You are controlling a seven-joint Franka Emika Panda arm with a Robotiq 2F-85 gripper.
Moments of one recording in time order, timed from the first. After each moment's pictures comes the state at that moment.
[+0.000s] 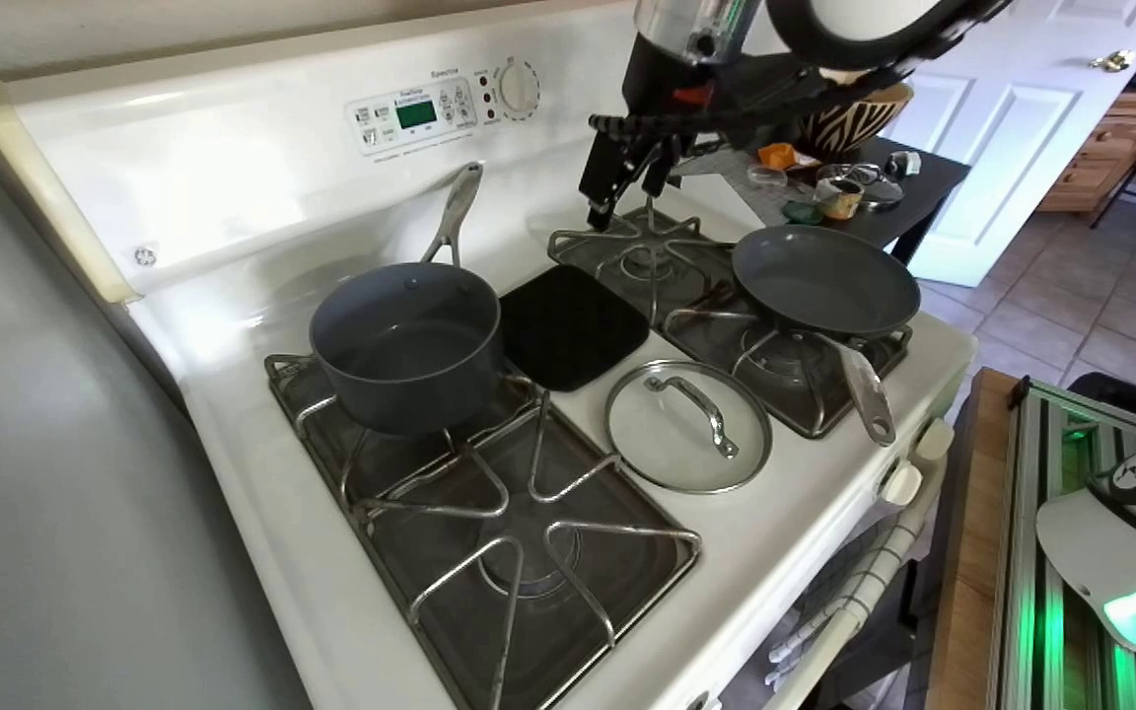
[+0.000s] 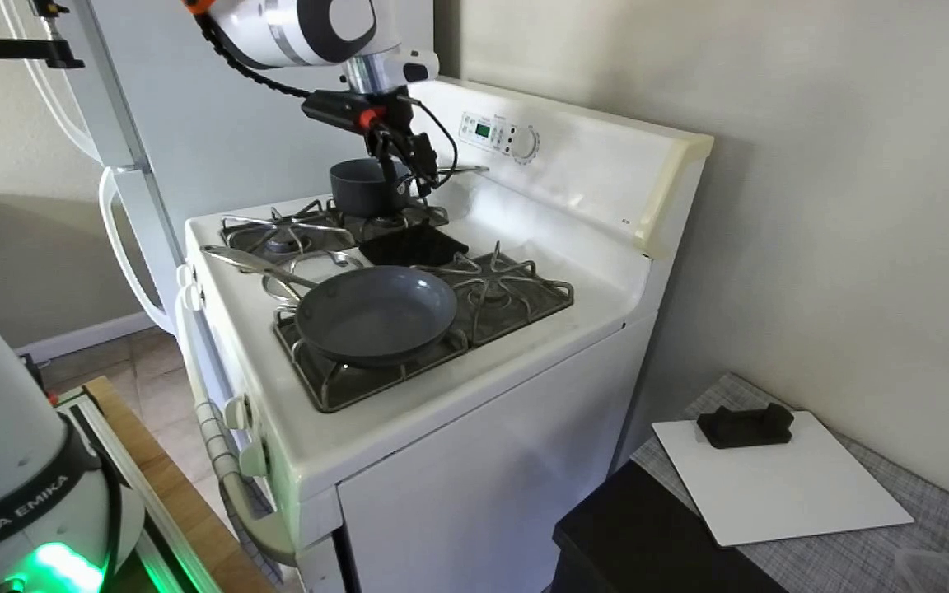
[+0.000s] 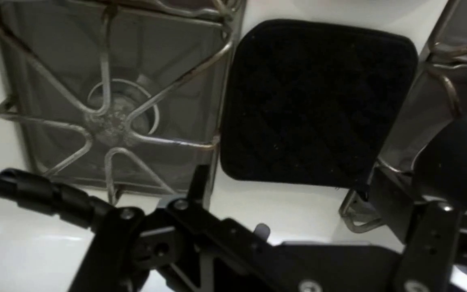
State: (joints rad) arm -0.01 -0.05 0.15 -2.32 -0.11 2.52 0.31
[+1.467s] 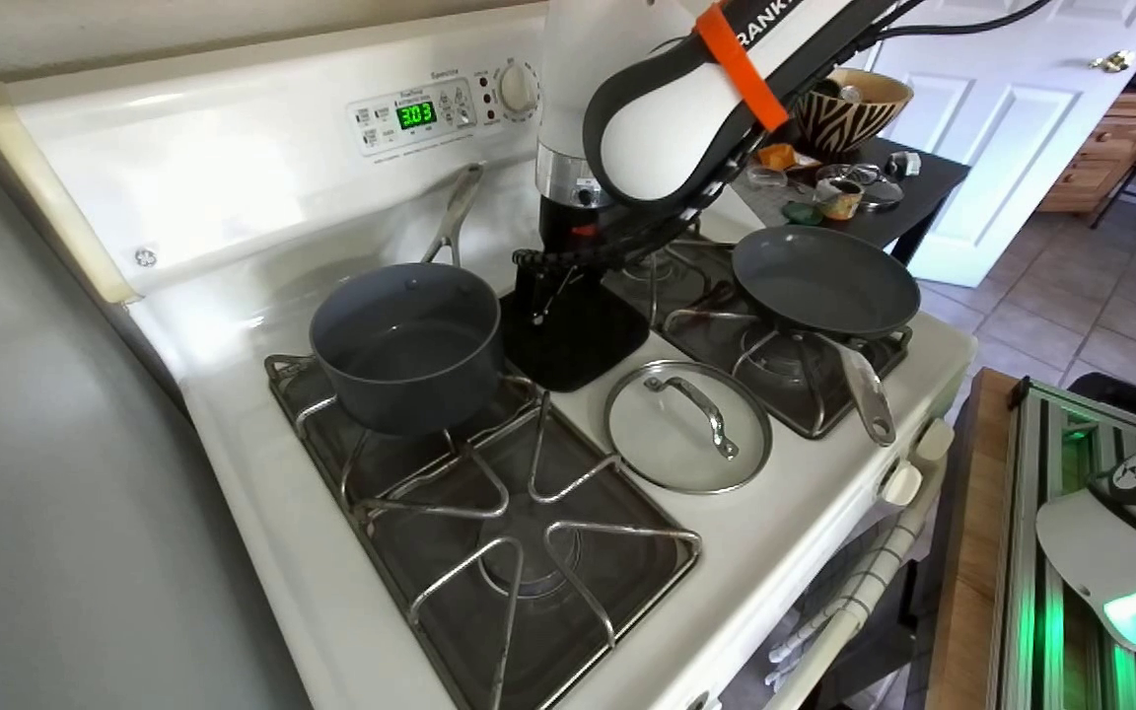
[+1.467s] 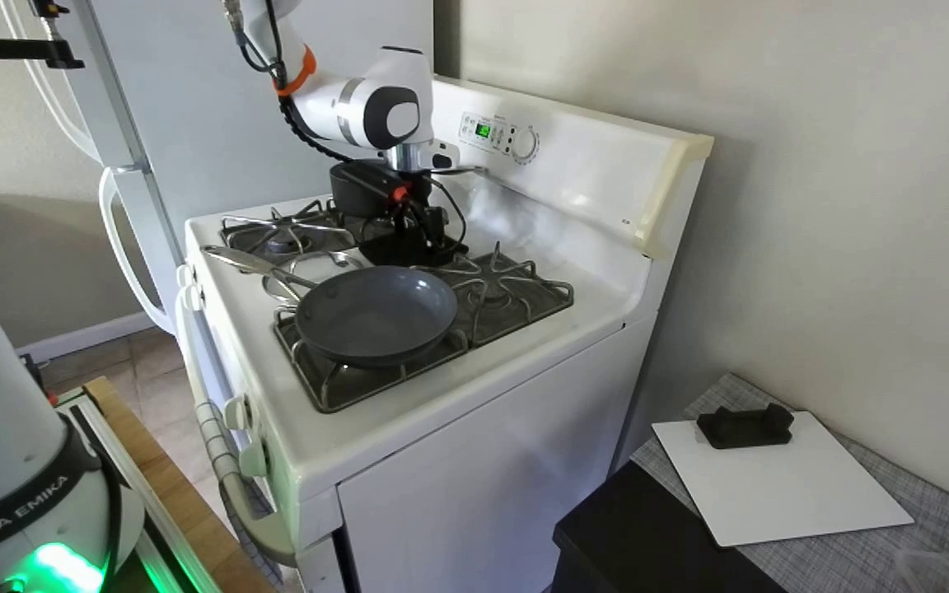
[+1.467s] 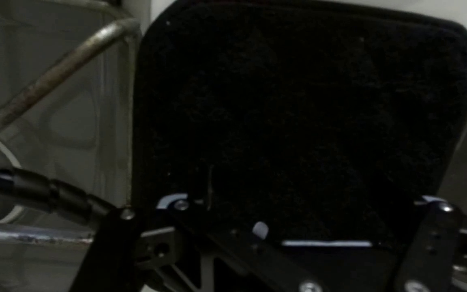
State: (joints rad) arm 0.07 0.39 0.10 -2.05 -0.03 2.52 0.27
